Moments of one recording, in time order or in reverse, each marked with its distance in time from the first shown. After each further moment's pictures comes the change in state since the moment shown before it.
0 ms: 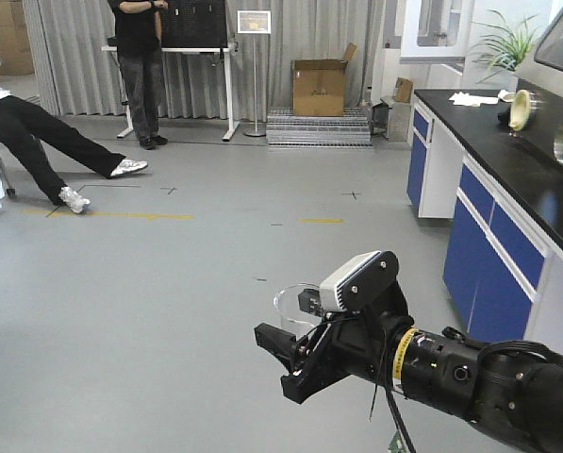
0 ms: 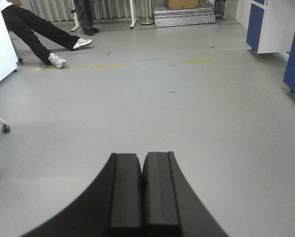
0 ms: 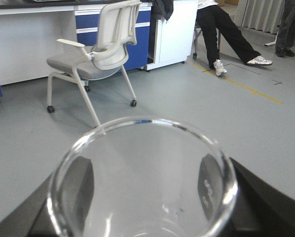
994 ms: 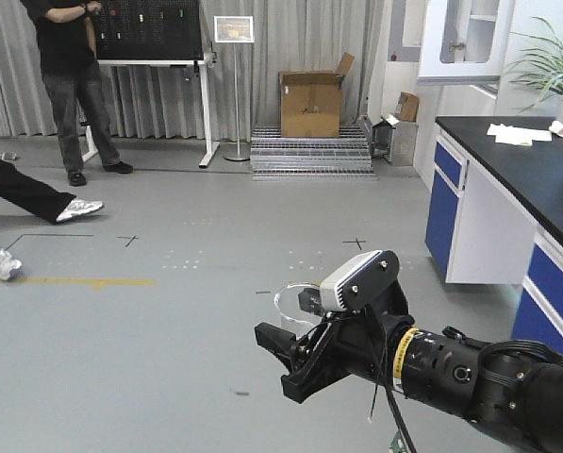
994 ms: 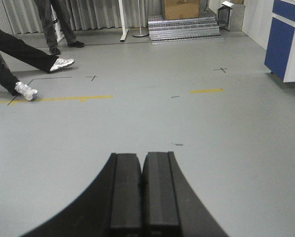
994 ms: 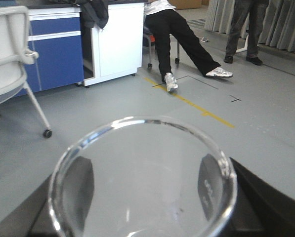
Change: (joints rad) left arm 0.000 0.000 0.000 0.000 0.000 0.000; right arm 0.000 -0.001 0.000 0.000 0.001 0.000
